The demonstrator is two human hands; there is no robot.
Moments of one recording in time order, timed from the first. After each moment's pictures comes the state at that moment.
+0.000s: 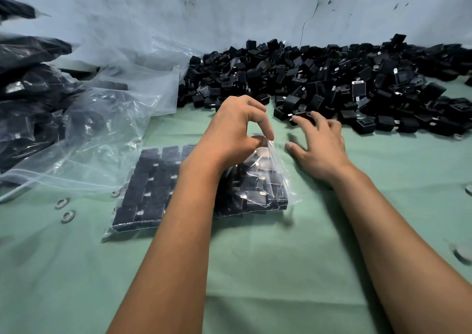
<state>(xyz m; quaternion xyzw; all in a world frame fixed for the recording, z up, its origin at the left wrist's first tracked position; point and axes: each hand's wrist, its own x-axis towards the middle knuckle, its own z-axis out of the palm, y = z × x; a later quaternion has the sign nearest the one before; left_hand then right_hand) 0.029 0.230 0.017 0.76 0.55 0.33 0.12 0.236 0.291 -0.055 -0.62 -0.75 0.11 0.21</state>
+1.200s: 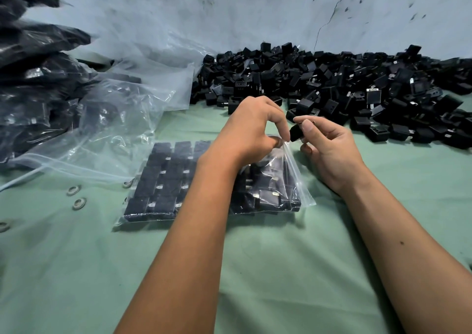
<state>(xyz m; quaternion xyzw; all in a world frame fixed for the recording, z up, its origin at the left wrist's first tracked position) 0.030 0.232 0.015 0.77 0.54 0.32 0.11 0.217 0.276 -0.052 -0.29 -0.53 0.58 0.55</state>
